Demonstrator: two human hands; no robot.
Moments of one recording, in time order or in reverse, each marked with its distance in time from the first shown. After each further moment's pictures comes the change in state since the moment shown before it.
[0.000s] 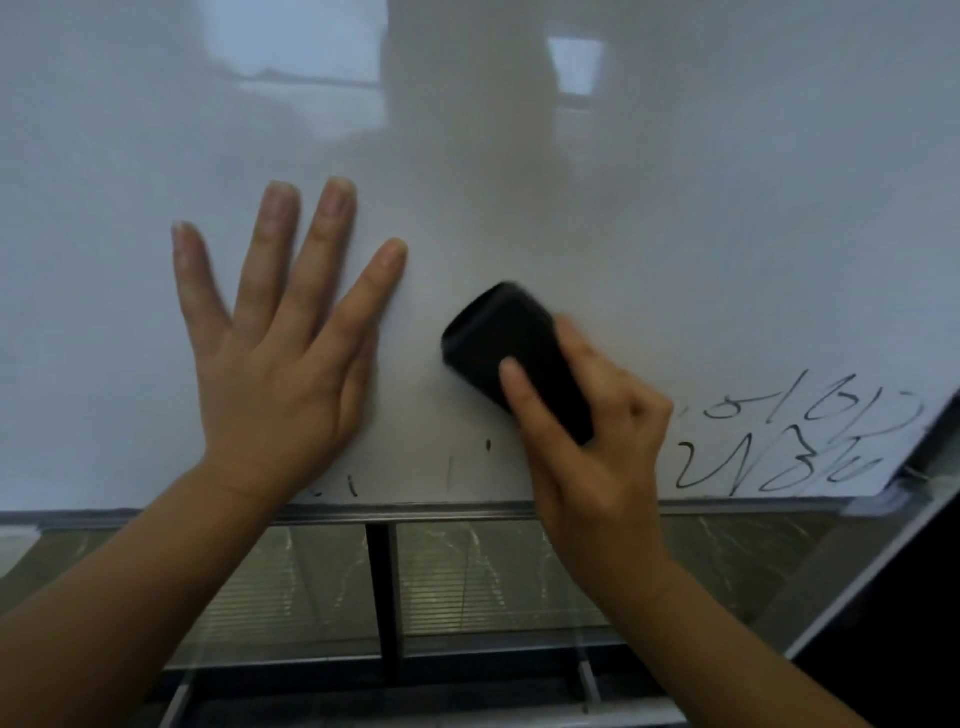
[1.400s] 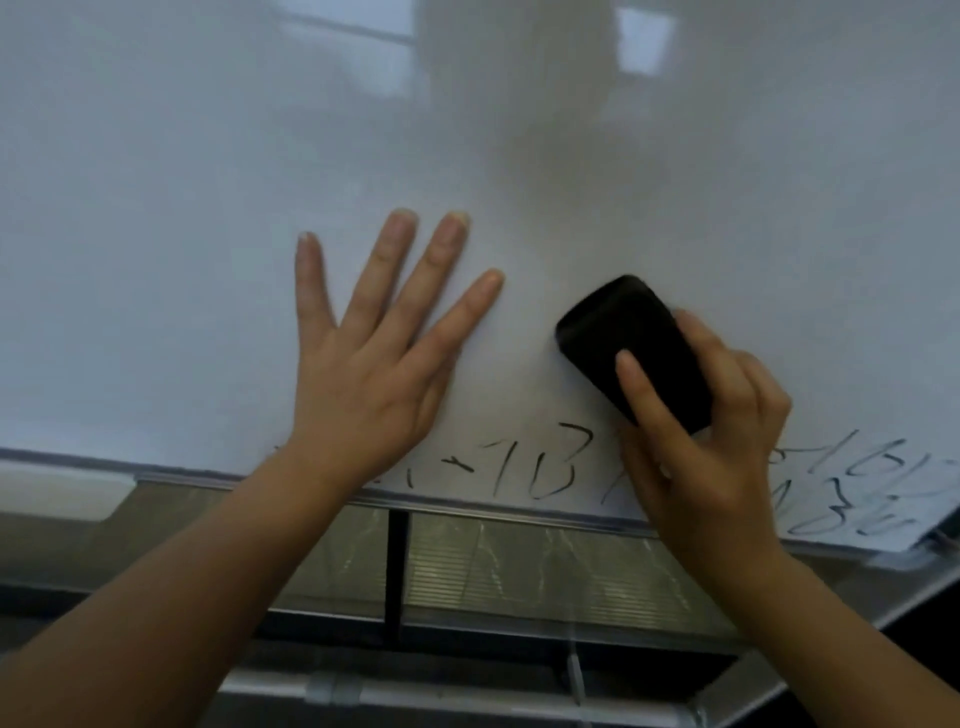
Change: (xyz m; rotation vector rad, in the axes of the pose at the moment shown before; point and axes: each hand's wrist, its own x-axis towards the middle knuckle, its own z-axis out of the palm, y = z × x) left_hand -0.002 0.007 -0.020 -0.016 -0.028 -0.040; right_hand 0.026 0.025 -0.036 -0.076 -0.100 -0.184
